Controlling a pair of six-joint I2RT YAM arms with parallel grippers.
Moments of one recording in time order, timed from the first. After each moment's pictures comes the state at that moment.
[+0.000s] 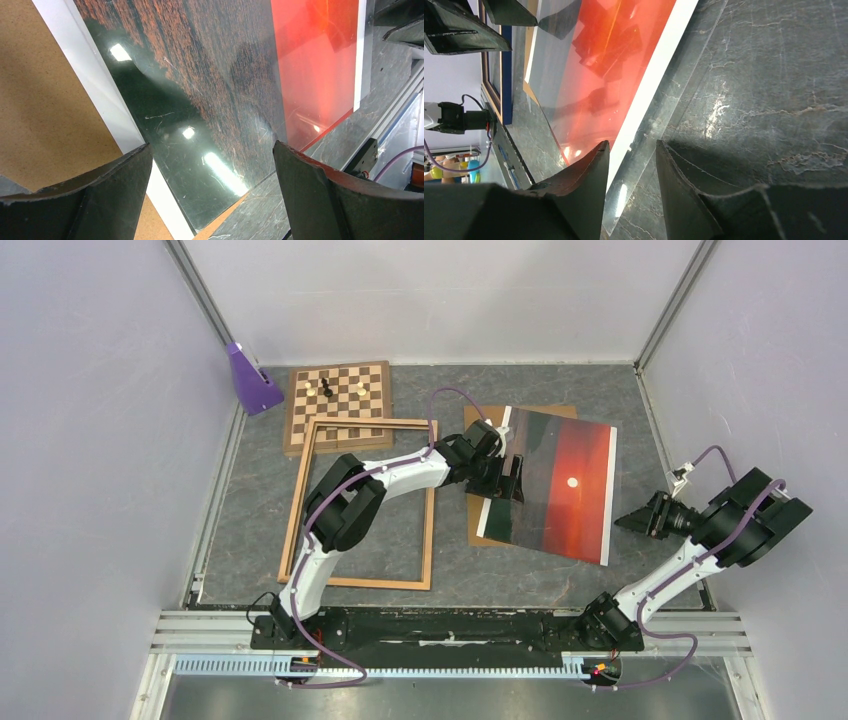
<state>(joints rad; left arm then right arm) -0.85 2.21 1.62 -0.26 0.32 -0.55 -0.94 2.06 1.12 -1.12 -1.03 -1.17</state>
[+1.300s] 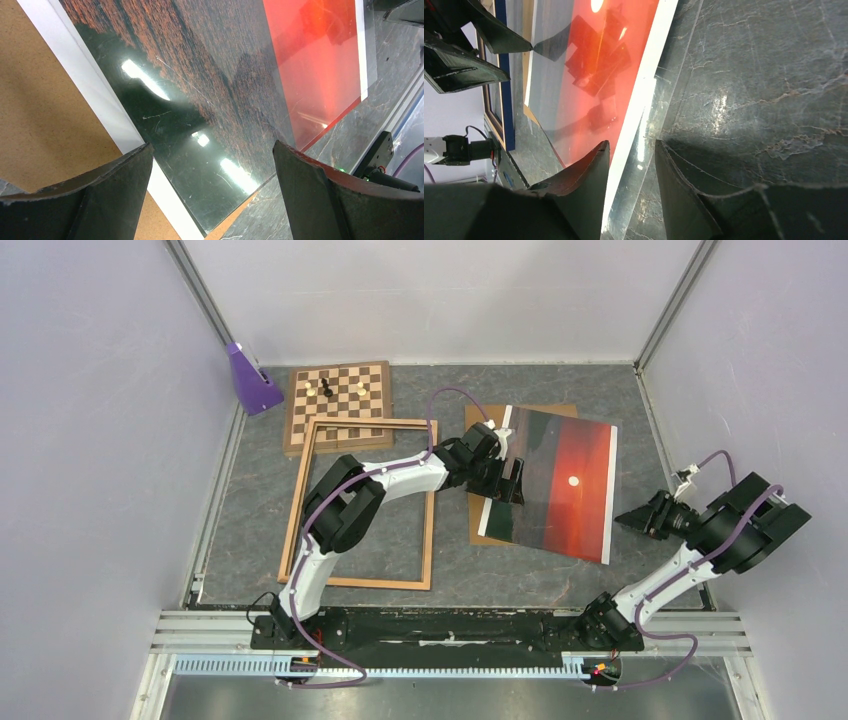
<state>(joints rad) -0.86 2.19 1.57 -0.18 0.32 -0.48 -0.96 1.98 1.04 -0.94 -1.05 -0.94</state>
